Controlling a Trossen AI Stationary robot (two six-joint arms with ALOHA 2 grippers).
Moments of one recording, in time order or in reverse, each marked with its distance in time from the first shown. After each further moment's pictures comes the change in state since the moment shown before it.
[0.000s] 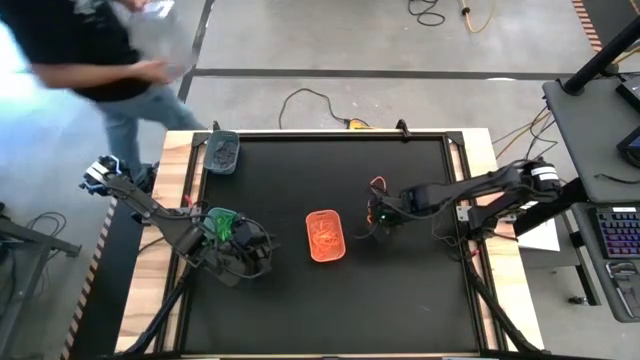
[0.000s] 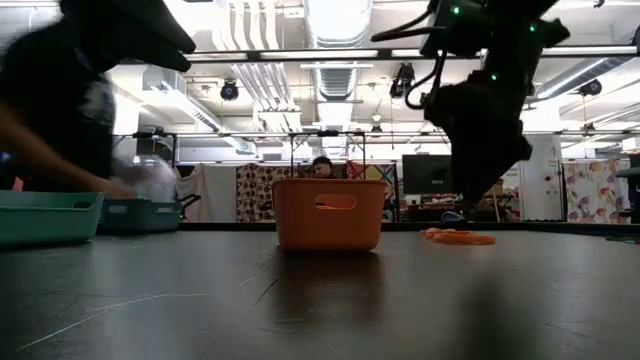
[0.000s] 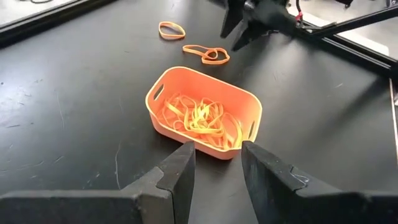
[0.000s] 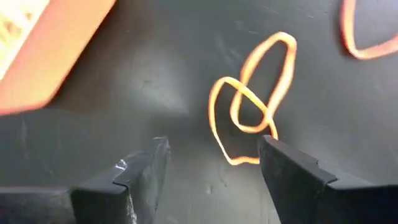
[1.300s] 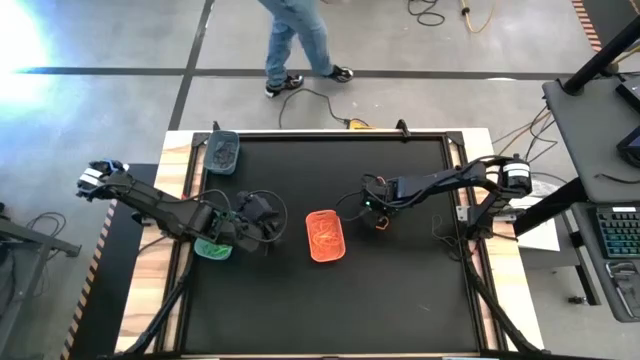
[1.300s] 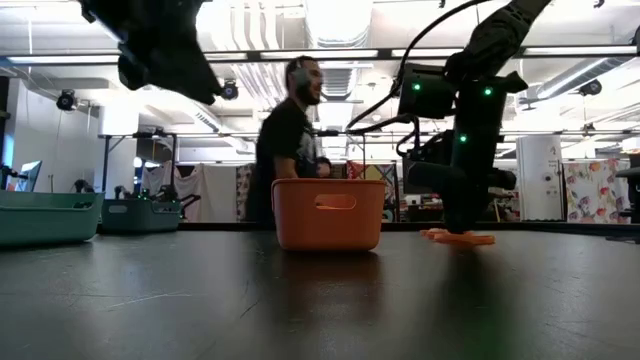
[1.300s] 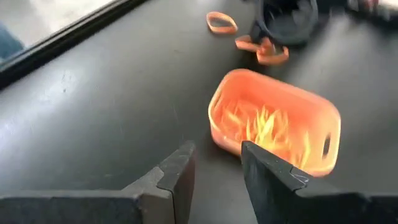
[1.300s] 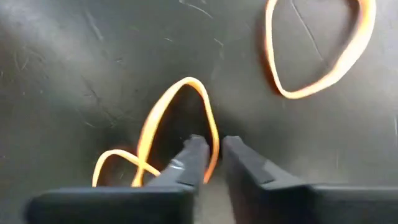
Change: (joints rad) left arm 0.260 -0.022 0.000 -0.049 0.119 0.167; right arm -0.181 0.244 0.011 0.067 0.085 -0.069
